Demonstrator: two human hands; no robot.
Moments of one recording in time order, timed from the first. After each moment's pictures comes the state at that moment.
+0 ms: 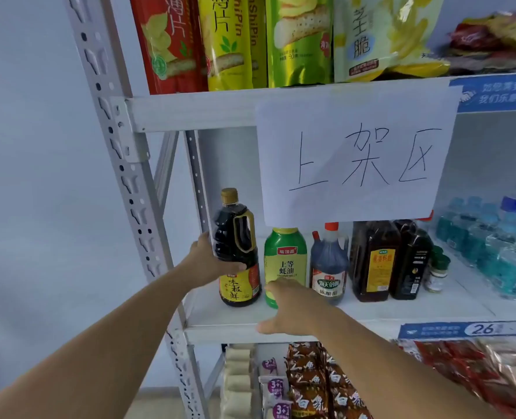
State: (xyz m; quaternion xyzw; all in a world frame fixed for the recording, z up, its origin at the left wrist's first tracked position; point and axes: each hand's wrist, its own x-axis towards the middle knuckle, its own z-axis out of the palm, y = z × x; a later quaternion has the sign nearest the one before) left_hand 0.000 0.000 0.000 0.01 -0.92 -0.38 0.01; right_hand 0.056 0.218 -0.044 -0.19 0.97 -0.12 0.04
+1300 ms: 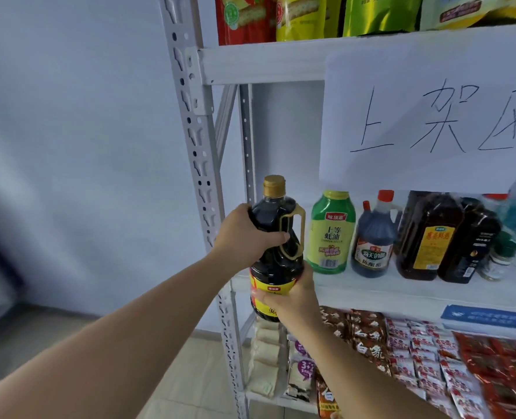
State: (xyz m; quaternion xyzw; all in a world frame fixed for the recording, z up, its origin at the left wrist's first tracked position) left_hand 0.082 0.004 0.004 0.04 -0.89 -0.44 0.14; right_hand 0.095 0.130 -0.129 -0.05 0.76 -0.64 -0.06
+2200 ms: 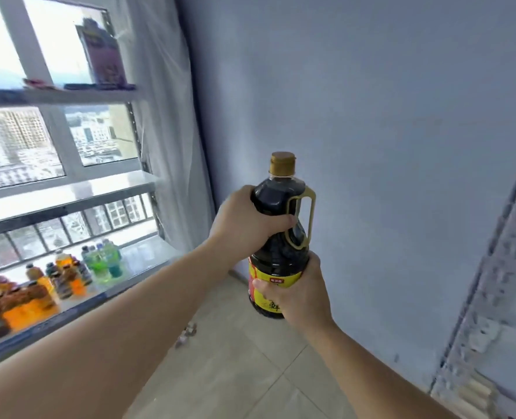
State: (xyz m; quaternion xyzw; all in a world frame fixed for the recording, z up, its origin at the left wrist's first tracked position) left_hand 0.364 -0.370 0.070 0.26 -0.84 -0.34 0.34; right_hand 0.287 -0.273 -0.070 -0.32 0.70 -0.64 0.06
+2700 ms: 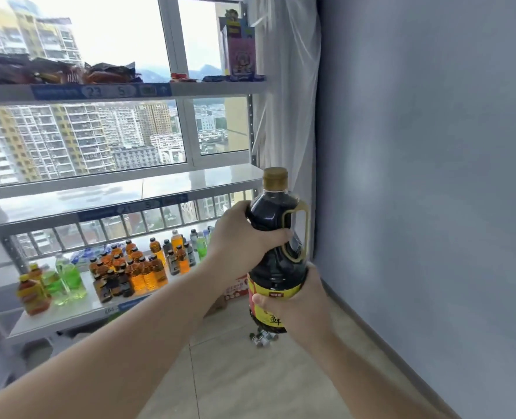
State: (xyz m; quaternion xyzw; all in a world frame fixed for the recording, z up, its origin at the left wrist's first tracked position) left_hand 0.502 -0.624 0.050 0.42 -0.77 -0.27 0.39; right_hand 0.388 -0.555 -0.080 -0.43 0.67 -0.58 0.19
